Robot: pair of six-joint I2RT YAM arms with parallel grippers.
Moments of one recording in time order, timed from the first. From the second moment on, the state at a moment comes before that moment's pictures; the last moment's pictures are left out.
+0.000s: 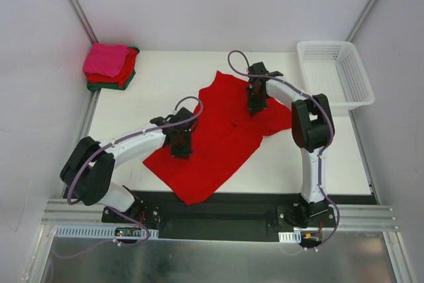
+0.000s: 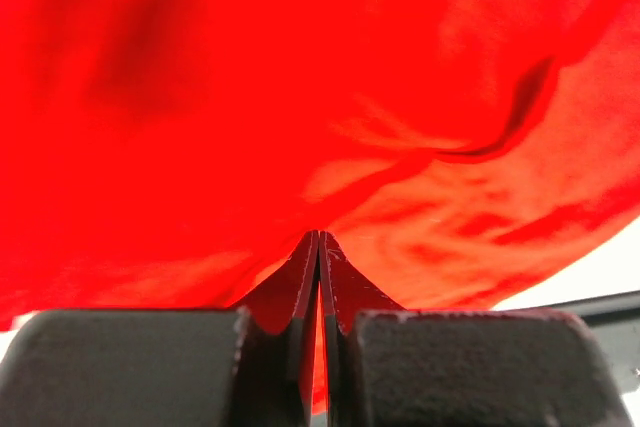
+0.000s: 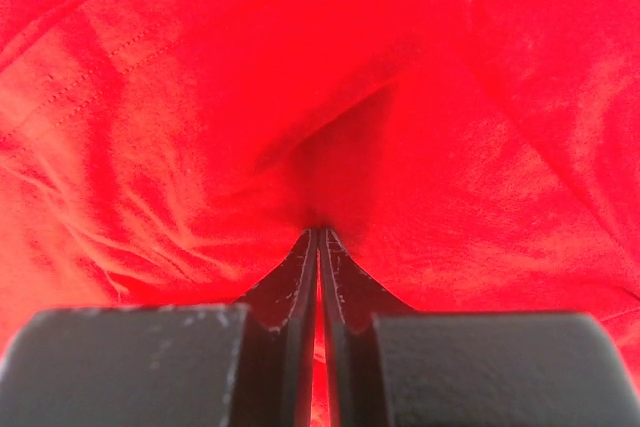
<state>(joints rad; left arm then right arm) -0.71 1.48 0.87 -0.64 0.04 -0.71 0.37 2.16 1.66 -0.75 -0.01 0.26</state>
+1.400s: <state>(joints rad) -0.97 1.59 0.85 -0.49 0.01 -0.72 0.36 2.10 1.57 -0.76 -0.04 0.26</state>
